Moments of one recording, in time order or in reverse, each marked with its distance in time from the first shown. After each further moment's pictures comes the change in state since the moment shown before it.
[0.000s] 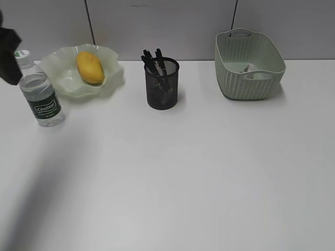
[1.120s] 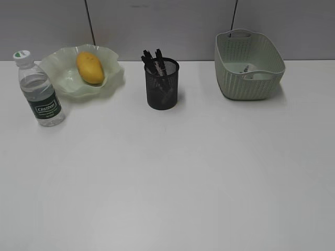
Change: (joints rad) left arm 0.142 -1.357 0.606 -0.070 0.074 0.047; right arm 0.000 0.000 0.002 0.000 0.000 0.000
